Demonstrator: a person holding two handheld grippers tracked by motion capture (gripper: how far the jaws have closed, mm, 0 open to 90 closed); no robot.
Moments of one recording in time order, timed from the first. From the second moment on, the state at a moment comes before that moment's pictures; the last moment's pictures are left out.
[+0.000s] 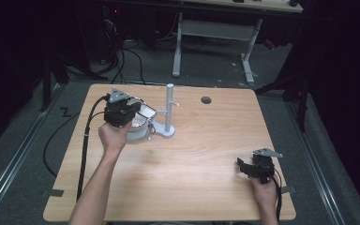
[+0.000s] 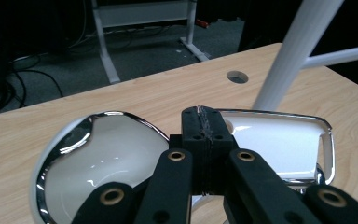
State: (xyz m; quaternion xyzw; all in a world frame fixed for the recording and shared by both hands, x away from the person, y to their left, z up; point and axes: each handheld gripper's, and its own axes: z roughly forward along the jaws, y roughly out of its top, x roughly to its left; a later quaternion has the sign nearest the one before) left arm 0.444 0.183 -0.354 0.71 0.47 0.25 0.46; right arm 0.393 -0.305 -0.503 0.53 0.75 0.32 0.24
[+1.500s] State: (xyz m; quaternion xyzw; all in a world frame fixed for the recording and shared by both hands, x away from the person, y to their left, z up) left arm 0.483 0.177 -0.324 0.68 0.51 0.27 0.45; right arm 0.392 -0.305 -0.503 0.53 0.75 0.32 0.24
